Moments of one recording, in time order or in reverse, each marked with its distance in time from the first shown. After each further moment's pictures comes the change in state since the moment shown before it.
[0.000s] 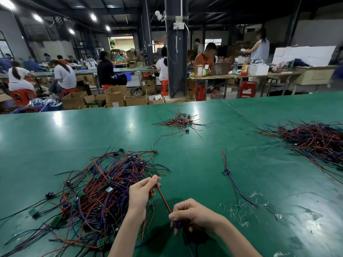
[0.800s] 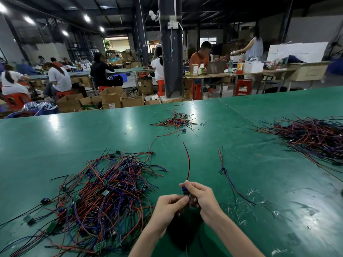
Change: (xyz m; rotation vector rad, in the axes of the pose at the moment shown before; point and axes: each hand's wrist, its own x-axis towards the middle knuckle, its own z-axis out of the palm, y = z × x) left_hand -0.038 -0.028 0.040 0.184 -0.456 -0.105; right_hand 0.014 0.007 -0.018 0.528 0.683 -0.123
